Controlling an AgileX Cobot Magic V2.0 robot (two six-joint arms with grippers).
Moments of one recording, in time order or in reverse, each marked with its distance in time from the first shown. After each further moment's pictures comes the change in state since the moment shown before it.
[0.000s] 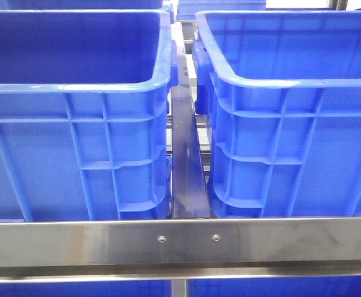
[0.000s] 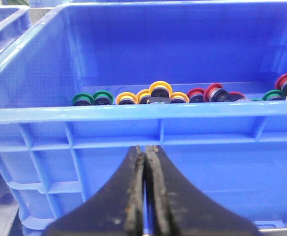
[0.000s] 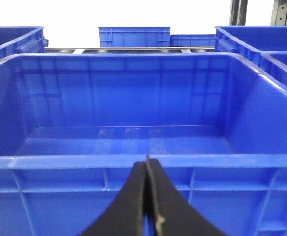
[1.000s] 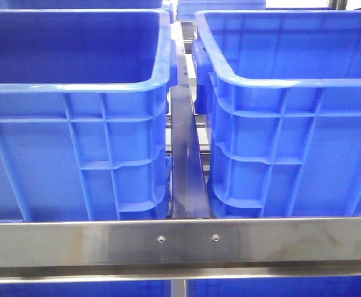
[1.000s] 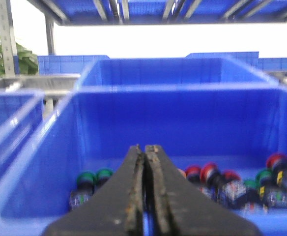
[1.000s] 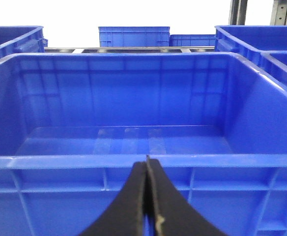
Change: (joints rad) left arm 0.000 0.034 -0.164 0.000 -0.084 0.000; right arm 0.000 0.000 0.000 0.000 0.000 0.000
